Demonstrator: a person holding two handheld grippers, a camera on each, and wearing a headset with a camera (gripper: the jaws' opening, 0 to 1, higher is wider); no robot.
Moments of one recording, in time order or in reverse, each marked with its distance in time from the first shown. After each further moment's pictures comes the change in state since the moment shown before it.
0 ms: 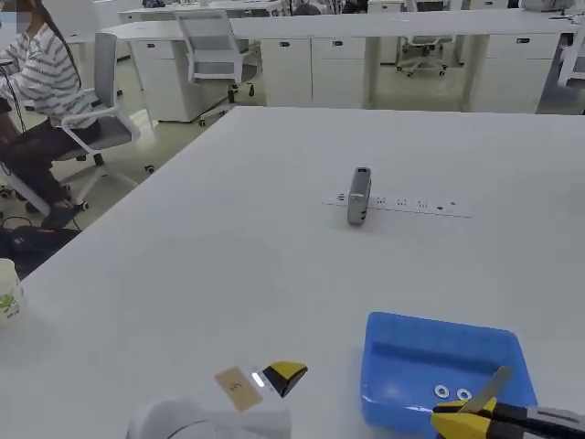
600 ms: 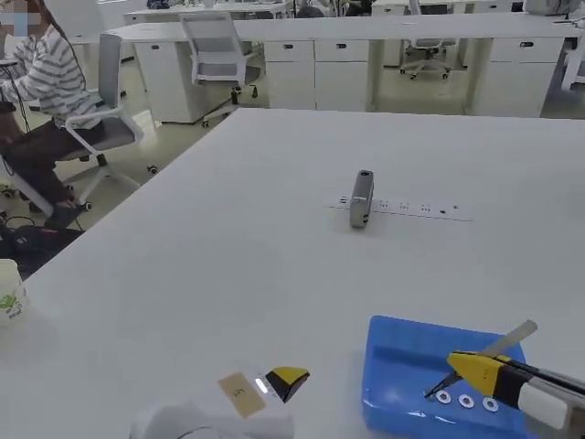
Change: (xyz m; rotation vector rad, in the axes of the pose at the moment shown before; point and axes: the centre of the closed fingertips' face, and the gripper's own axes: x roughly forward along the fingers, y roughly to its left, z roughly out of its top) left arm 0.000 0.000 -0.001 0.003 0.006 -0.002; right arm 0.001 -0.046 0.031 0.130 -0.143 -0.138
